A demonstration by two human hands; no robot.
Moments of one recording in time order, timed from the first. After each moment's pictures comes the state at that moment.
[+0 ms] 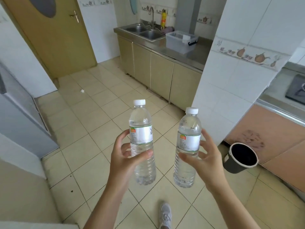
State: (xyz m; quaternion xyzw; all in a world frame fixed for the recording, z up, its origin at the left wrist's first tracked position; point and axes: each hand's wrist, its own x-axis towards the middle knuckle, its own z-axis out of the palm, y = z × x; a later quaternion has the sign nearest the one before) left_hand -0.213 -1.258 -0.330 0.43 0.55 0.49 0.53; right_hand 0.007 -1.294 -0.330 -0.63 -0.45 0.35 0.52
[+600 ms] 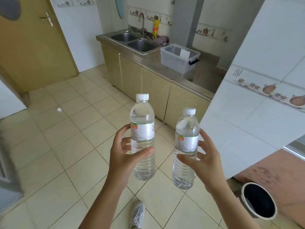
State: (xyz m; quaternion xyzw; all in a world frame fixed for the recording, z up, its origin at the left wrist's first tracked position) left_hand -0.149 -0.858 -0.320 0.47 0.51 0.49 0.53; right_hand 0.064 -0.914 -0.317 -0.64 -0.45 0.32 0.53
